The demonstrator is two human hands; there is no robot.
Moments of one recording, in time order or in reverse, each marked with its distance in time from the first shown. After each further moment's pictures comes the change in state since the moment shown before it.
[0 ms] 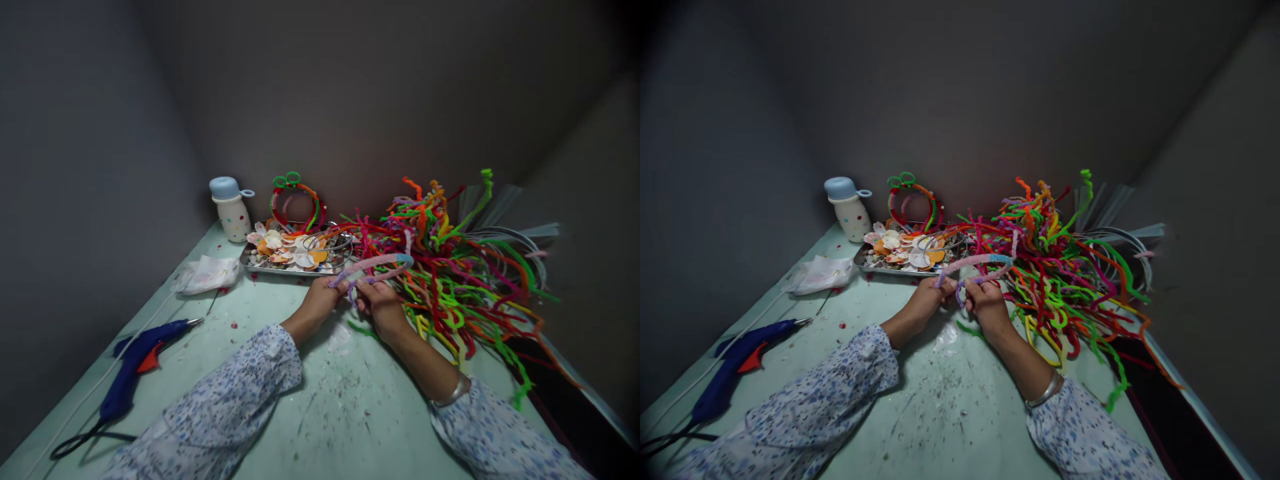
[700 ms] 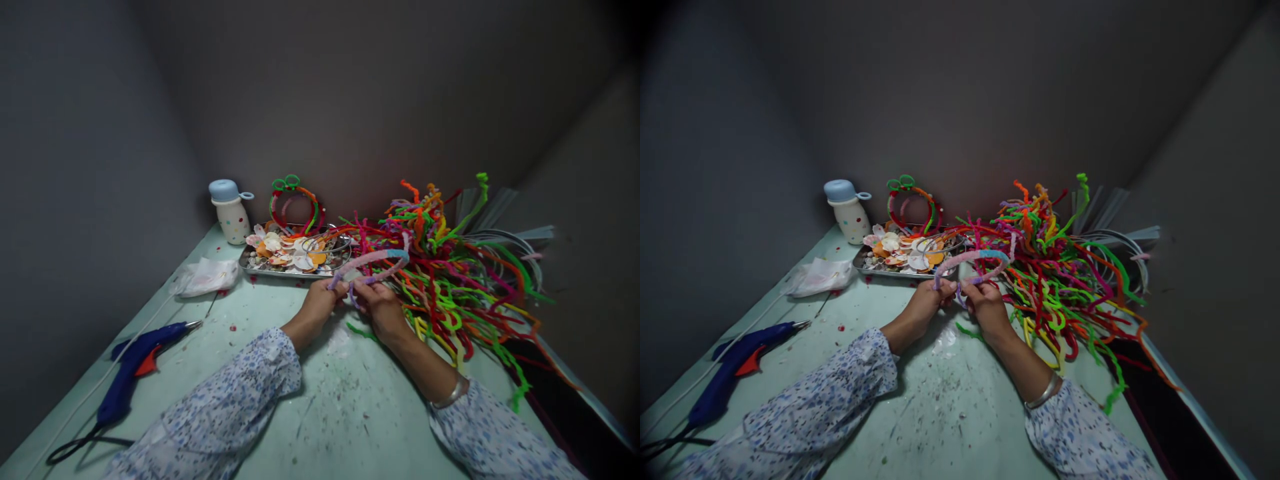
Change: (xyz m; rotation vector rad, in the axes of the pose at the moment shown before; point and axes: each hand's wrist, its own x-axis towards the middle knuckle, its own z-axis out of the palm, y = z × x) left_hand 0.001 -0.009 0.000 -0.040 0.028 0.009; right_hand 0.000 -0.002 -0.001 0.002 -0.001 -0.041
